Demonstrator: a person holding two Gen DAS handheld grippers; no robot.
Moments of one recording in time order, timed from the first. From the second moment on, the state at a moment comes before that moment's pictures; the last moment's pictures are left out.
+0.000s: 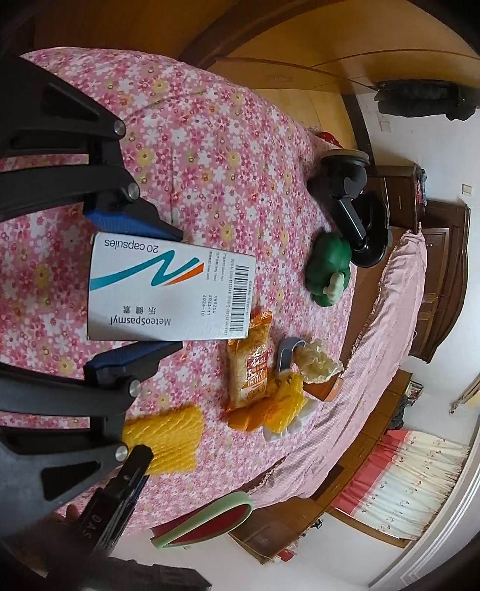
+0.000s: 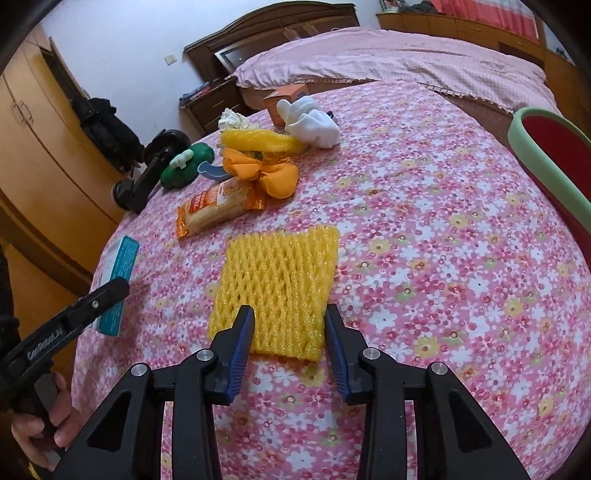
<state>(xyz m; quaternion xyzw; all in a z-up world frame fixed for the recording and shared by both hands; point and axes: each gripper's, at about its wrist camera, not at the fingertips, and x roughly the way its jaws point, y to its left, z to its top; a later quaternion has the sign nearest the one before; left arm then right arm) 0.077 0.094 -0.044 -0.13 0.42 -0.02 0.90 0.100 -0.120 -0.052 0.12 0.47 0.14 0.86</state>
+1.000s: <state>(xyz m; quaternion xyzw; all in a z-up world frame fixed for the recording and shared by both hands) 0.100 0.012 0.021 -0.09 0.39 -0.15 0.90 0.071 -0.211 0.030 0.19 0.35 0.11 0.91</state>
